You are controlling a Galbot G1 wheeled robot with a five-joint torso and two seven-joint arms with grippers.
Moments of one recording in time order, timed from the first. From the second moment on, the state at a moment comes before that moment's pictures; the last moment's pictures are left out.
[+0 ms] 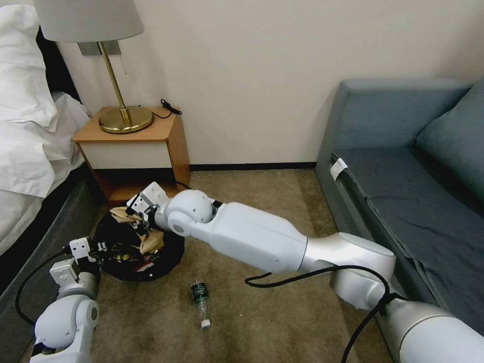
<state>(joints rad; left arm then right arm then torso) 1.37 -1.34 -0.85 -1.87 -0.36 0.34 -0.09 -0.11 1.58 -0.77 1.32 0.96 -0.71 0.14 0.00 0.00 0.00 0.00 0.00</state>
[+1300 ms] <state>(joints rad) 1.38 -1.37 -0.85 -1.87 -0.35 0.34 -0.09 -0.04 1.52 -0.85 1.34 0.97 -0.73 0.15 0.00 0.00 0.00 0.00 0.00</state>
